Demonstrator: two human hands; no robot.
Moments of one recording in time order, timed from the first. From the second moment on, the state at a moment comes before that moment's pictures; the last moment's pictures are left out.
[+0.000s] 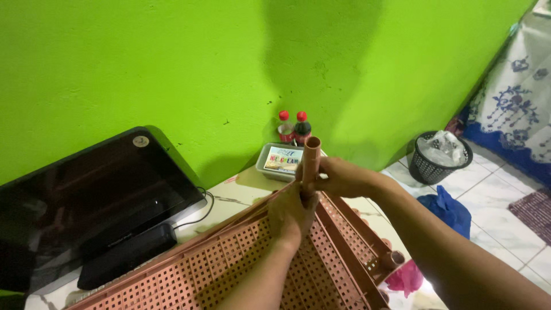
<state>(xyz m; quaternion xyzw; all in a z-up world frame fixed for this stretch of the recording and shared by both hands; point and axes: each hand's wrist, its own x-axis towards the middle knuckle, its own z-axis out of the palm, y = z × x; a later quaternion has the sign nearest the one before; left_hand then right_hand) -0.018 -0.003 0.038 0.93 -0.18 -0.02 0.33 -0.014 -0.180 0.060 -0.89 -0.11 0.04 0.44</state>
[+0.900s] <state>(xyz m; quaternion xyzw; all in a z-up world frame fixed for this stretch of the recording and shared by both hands) -0.022 -0.004 0.010 0.92 -0.20 0.03 0.35 -0.025 -0.179 0.070 -0.88 -0.13 0.08 0.46</state>
